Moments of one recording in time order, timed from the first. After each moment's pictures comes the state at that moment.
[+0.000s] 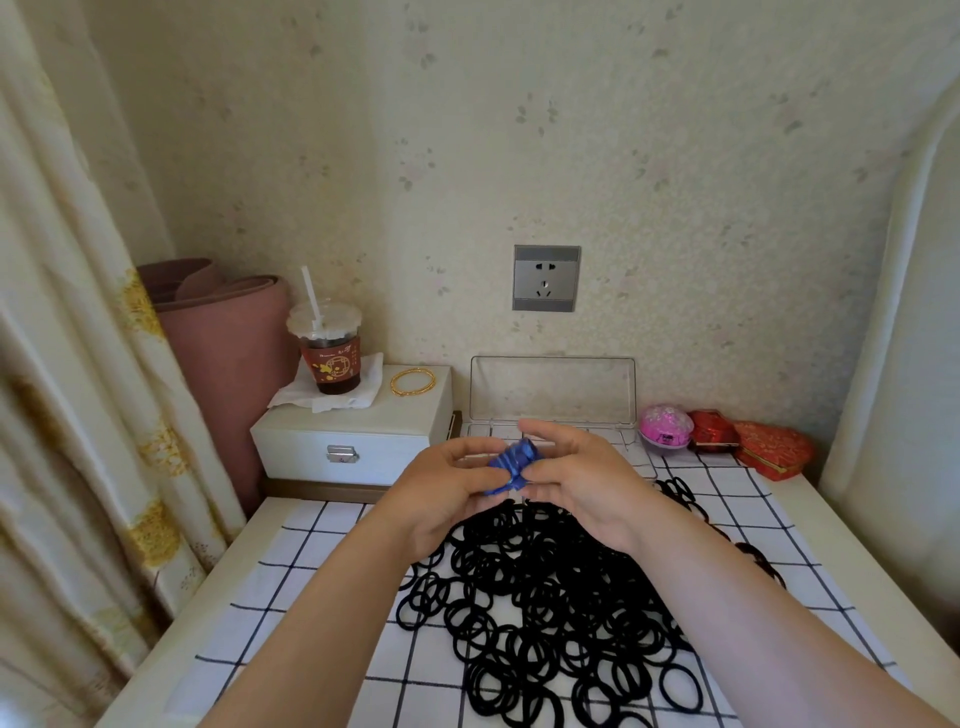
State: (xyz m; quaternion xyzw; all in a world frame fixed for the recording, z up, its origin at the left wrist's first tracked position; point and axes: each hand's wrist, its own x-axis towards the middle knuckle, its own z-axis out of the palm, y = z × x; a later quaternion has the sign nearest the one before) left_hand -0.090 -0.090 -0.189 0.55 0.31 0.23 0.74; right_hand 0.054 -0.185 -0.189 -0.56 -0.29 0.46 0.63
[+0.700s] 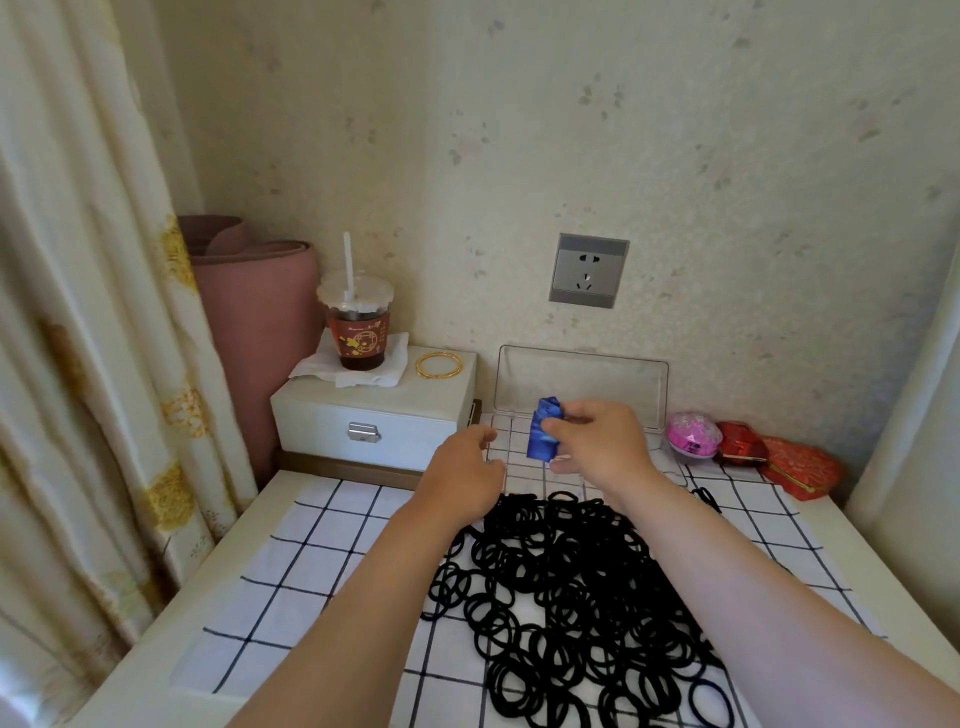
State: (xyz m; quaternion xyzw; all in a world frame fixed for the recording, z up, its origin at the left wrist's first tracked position) left_hand -0.083 -0.059 -0.220 0.80 0.40 0.21 0.39; right_hand 0.061 -0.134 -0.197 -0.72 -0.30 0.25 0.57
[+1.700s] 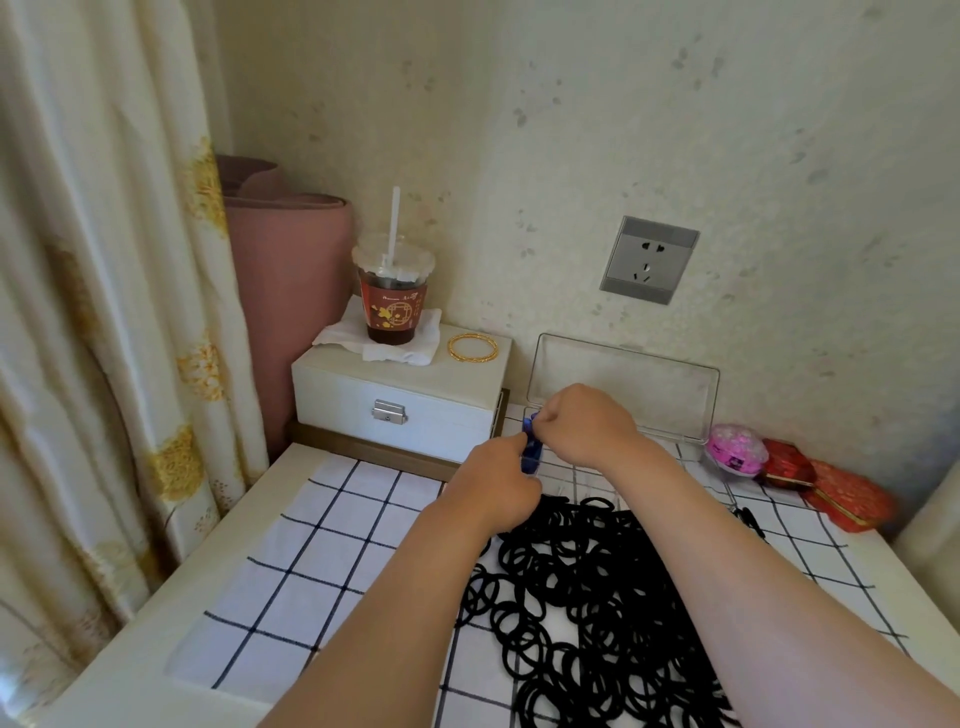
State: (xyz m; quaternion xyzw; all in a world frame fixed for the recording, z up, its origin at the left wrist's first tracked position) left_hand -0.079 -0.039 -0.250 0.83 0.35 0.18 0.41; right_hand 0.061 -0.064 -0.204 -0.85 -0.50 0.08 0.14
